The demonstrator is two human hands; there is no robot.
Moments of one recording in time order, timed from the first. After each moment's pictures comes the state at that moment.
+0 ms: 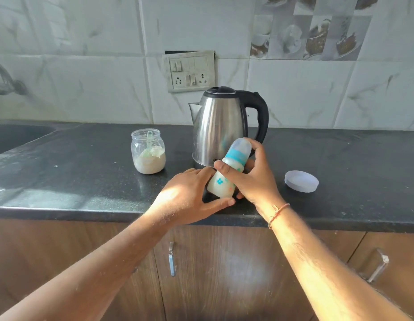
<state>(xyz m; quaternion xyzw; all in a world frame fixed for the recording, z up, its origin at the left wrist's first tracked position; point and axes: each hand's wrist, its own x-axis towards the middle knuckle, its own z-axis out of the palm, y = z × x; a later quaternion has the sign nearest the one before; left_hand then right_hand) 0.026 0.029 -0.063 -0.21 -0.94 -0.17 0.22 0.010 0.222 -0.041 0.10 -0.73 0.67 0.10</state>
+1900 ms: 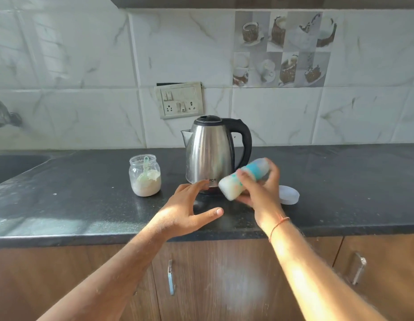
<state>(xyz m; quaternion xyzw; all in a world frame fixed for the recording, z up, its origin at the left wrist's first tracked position) 0.025 0.017 -0.059 -0.21 -0.92 -0.31 0.10 0.006 0.246 -0.041 0.01 -0.52 0.84 0.15</state>
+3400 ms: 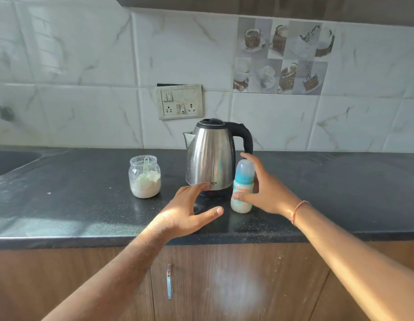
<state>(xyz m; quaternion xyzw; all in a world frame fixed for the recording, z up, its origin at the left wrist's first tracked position) 0.014 0.015 -0.061 -0.22 -0.90 -0.36 0.10 -0.005 0.290 -0.008 0.18 -0.92 0.34 0.12</state>
